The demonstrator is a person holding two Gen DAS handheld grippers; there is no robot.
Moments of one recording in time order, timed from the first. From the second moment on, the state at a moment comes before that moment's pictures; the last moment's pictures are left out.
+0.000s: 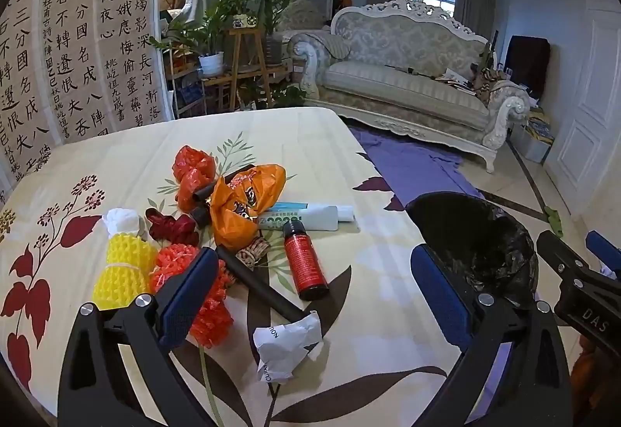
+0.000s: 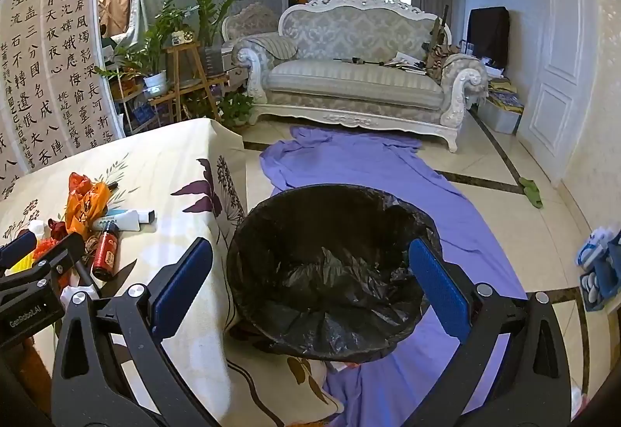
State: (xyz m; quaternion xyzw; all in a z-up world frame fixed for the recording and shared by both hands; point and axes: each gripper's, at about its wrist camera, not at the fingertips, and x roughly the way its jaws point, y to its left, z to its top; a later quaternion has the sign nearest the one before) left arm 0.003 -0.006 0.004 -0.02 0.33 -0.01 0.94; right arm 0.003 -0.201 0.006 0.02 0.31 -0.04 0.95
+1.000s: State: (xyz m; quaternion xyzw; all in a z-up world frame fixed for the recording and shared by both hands) left arm 0.005 -0.010 0.001 -0.02 0.34 -0.01 0.94; right arm -0.001 -0.205 0.008 0.03 0.31 -0.04 0.95
